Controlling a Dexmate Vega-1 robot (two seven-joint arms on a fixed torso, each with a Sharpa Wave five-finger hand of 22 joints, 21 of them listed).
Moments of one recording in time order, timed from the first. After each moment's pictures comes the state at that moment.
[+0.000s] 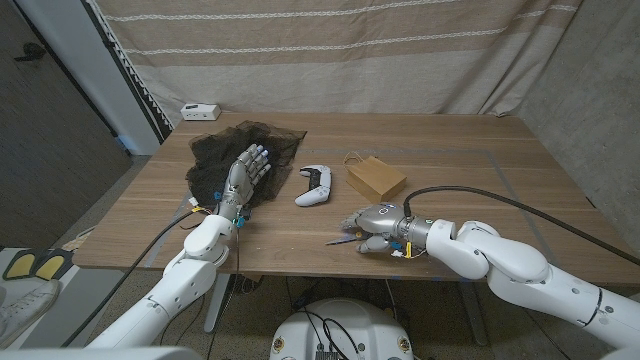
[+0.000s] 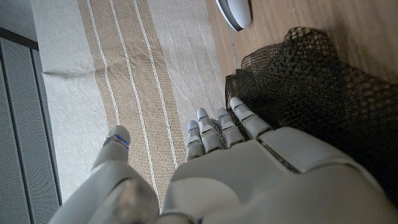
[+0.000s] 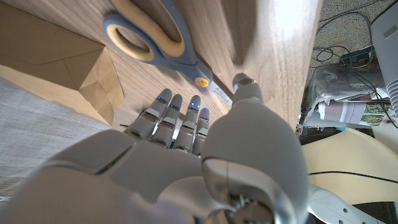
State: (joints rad) left arm 1.11 0.56 0.31 -1.52 -0.65 -0.36 0.08; left_hand 0.16 -0.15 0.53 -0.15 0.23 0.18 -0.07 0.20 0.18 0.30 -0.11 0.21 0.19 0.19 -0.04 0.19 0.17 0.26 -0.04 0.20 0.17; right arm -1.13 -1.00 -0.60 -2.22 -0.84 -0.04 0.28; right_hand 1.04 0.19 -0.07 -0.14 0.62 0.26 -0.04 0.25 0.22 0.35 -0.04 0.38 0.29 0.29 -0.04 0.30 0.29 0.31 -0.04 0.27 0.20
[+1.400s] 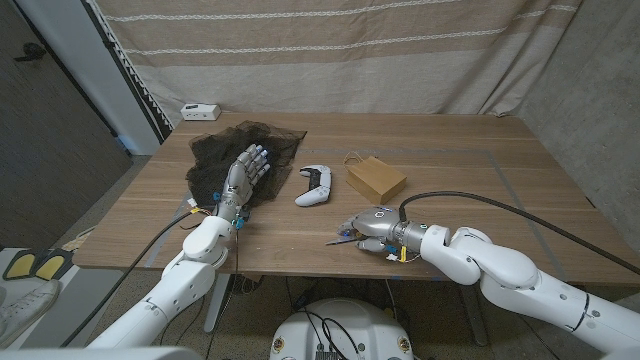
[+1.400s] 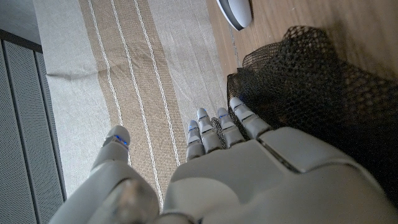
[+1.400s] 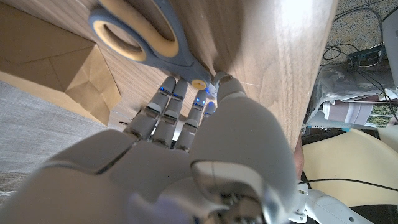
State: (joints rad) left arm 1.13 0.57 0.31 -1.53 -0.64 -0.38 0.08; left_hand 0.16 -0.15 0.52 -0.15 0.24 0.18 -0.07 0.20 0.18 0.30 -0.11 0.21 0.19 0.19 -0.04 0.19 0.17 0.26 -0.04 0.20 0.17; right arm -1.12 -0.96 -0.64 -2.17 -0.90 -0.03 0.24; right_hand 1.22 0.16 0.02 -0.15 0.50 0.37 -0.07 0.30 0.26 0.50 -0.10 0.51 0.38 0.48 -0.04 0.44 0.41 0.45 -0.04 0.38 0.23
